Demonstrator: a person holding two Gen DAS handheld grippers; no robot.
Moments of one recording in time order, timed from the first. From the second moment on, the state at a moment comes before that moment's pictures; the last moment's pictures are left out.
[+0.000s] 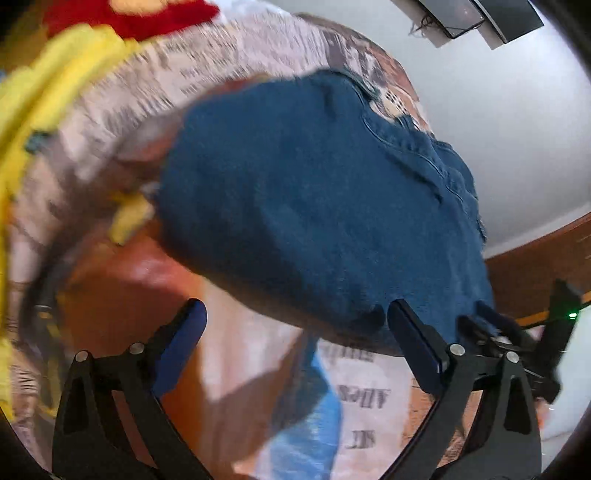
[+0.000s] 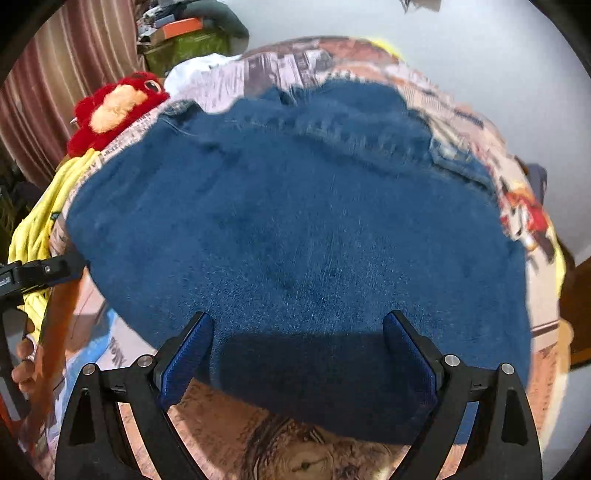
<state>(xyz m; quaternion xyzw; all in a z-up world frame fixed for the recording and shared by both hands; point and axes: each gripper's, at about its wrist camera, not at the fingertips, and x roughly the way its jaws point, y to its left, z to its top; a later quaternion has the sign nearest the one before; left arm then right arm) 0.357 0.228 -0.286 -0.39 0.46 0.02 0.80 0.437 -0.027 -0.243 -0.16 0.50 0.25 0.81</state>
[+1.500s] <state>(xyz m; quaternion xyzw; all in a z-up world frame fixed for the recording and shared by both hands) 0.371 0.217 -0.129 -0.23 0.29 0.08 0.92 0.426 0.078 -0.256 -0.18 0.51 0.31 0.78</state>
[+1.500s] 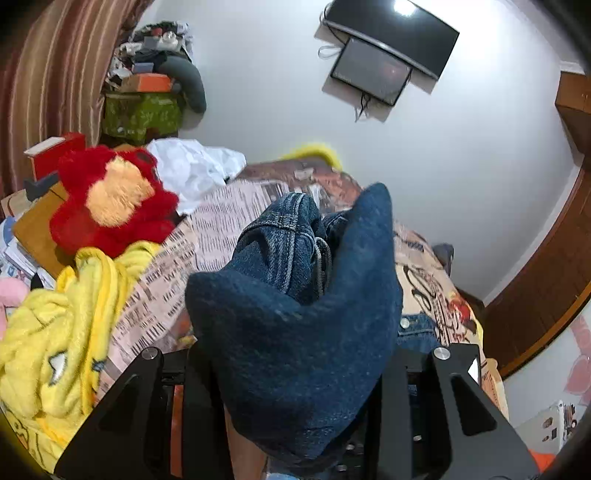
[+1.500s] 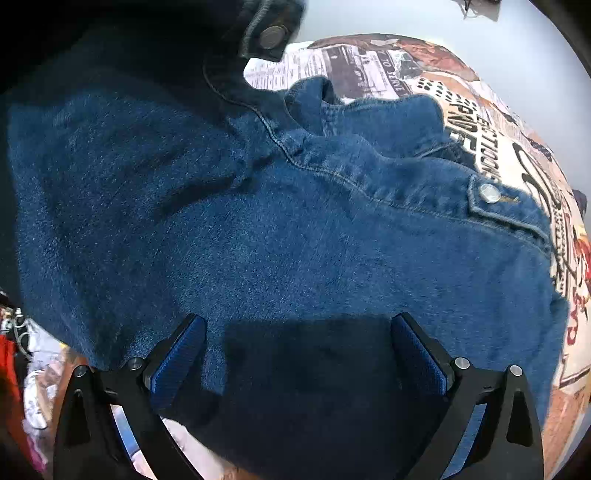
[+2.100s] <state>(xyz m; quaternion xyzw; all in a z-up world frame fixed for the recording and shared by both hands) 0.465 0.105 -0.073 -0.17 0.30 0.04 0.94 0.453 -0.113 -0.203 -0.02 0.55 0.26 0.79</state>
